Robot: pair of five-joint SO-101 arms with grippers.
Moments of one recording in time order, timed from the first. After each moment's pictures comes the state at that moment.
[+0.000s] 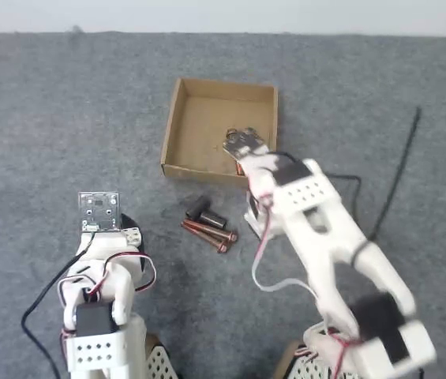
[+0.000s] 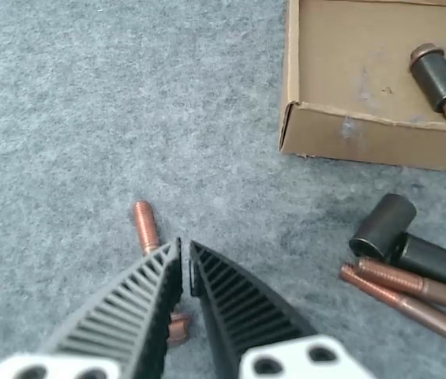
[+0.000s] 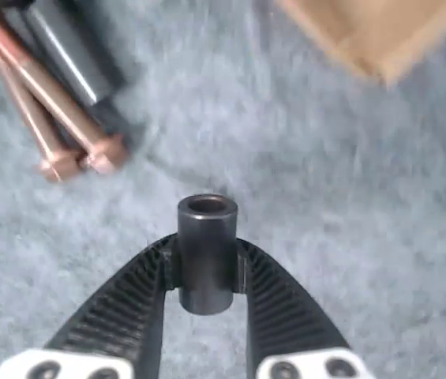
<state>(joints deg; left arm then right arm) -12.1 -102.5 97.1 58.9 1.1 -26.0 -11.0 34.8 68.3 12.5</state>
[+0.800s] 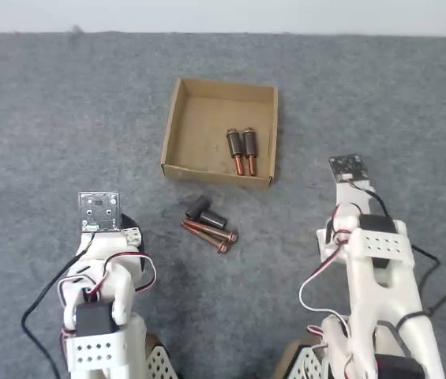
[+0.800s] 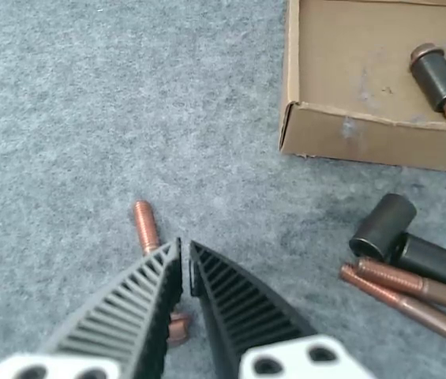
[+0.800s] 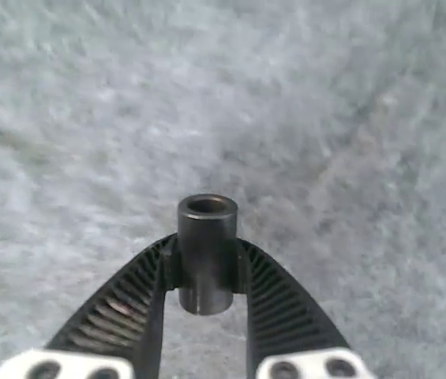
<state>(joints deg) -12.1 -102.5 97.1 58.9 1.1 3.3 -30.7 62.3 54.5 13.3</state>
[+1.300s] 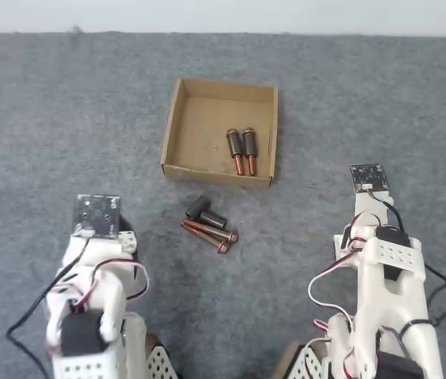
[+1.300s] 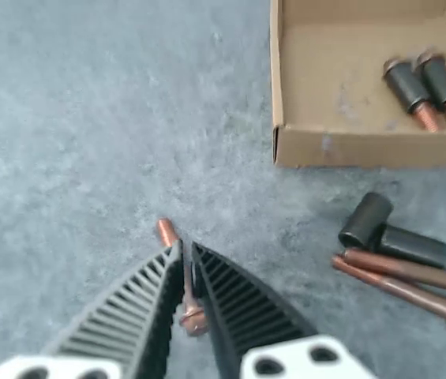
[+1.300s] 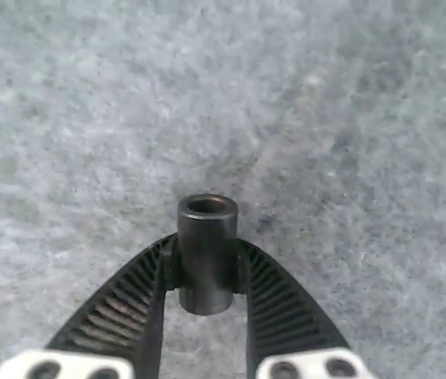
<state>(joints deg) -12.1 -102.7 78.6 74.9 -4.6 11.3 -30.7 67.4 46.4 18.3</state>
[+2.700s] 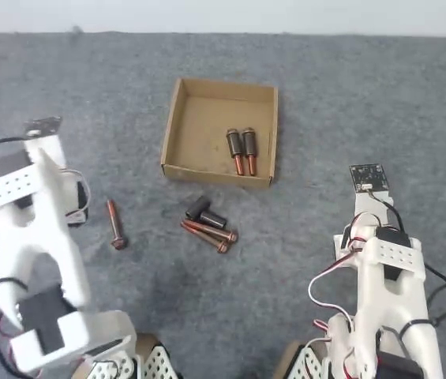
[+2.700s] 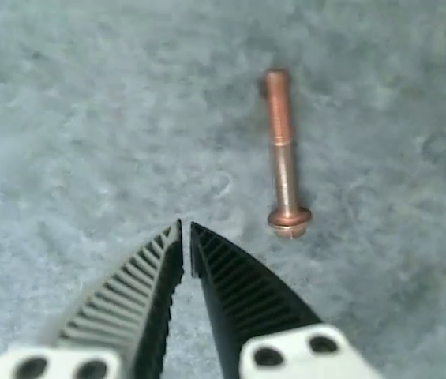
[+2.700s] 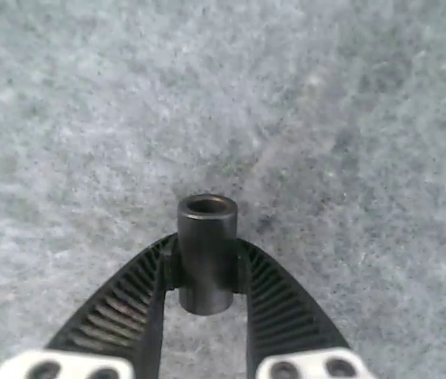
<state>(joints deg) -30.2 -4.4 25.8 82.3 -9.5 11.3 -30.7 67.4 46.4 18.3</state>
